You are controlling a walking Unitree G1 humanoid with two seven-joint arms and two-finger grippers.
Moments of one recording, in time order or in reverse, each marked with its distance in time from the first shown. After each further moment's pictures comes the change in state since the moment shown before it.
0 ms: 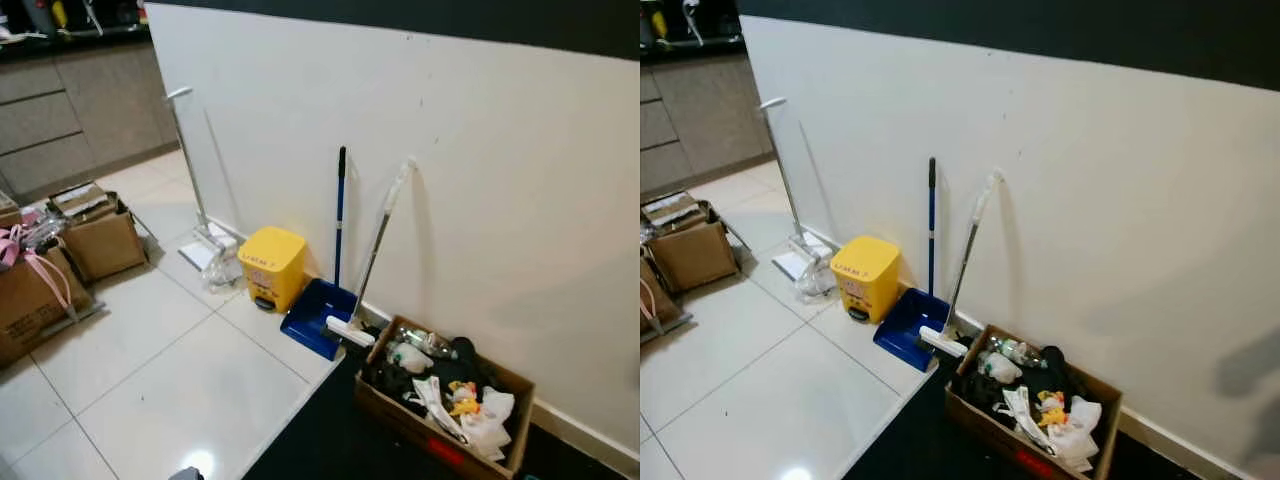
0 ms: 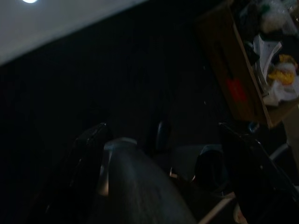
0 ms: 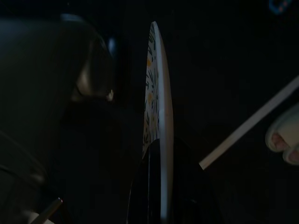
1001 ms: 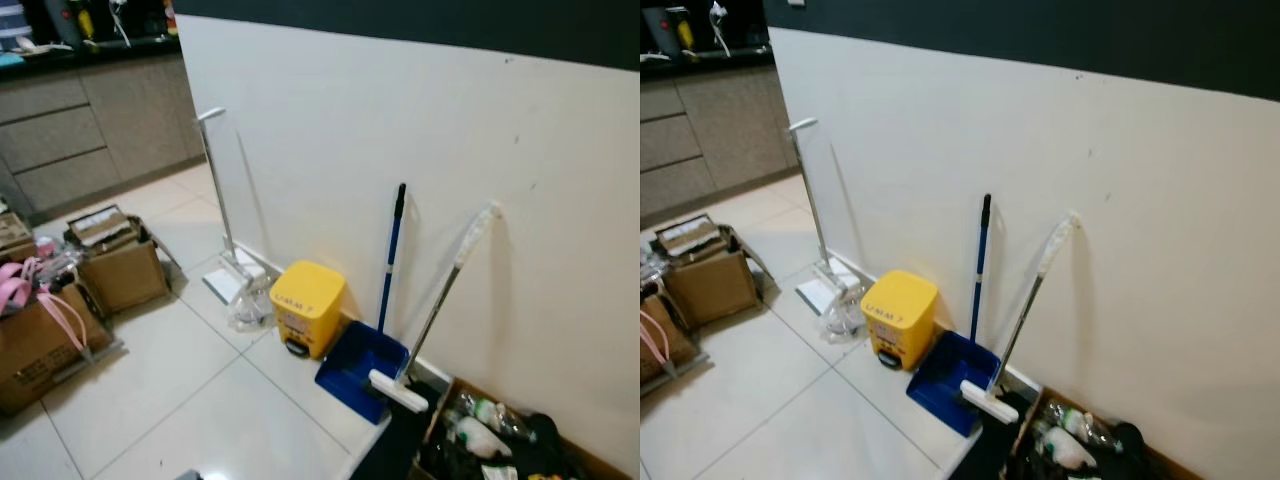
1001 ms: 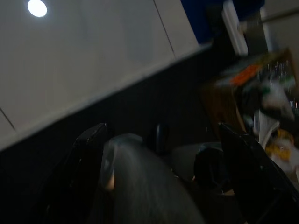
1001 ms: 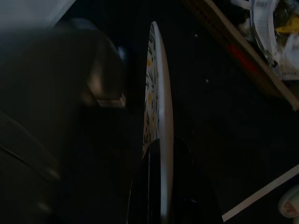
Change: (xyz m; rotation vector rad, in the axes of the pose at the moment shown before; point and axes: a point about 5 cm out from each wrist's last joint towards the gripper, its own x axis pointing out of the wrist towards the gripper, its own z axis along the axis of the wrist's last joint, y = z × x) left arm 0.000 -0.001 -0.001 0.002 0.003 -0.003; right arm -0.001 0.001 -0.006 0.011 0.008 0.026
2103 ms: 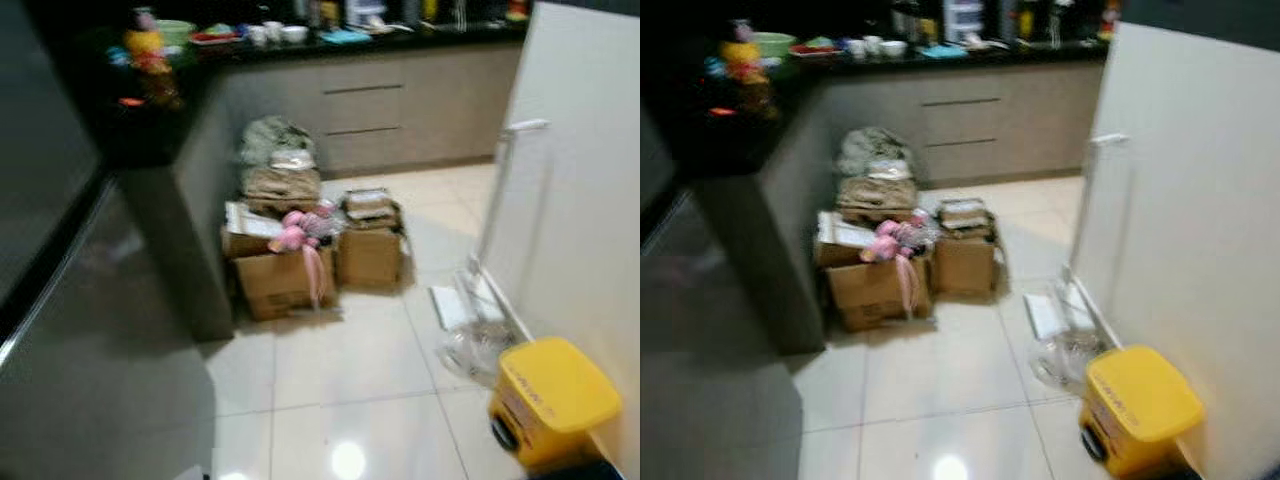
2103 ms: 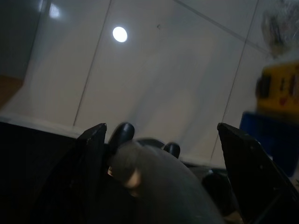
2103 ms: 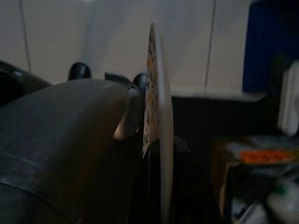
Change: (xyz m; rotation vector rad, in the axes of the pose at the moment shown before) left arm -0.003 0.005 -0.006 0.007 0.013 0.029; right arm 0.001 0.002 0.012 -0.011 -0.038 0.030
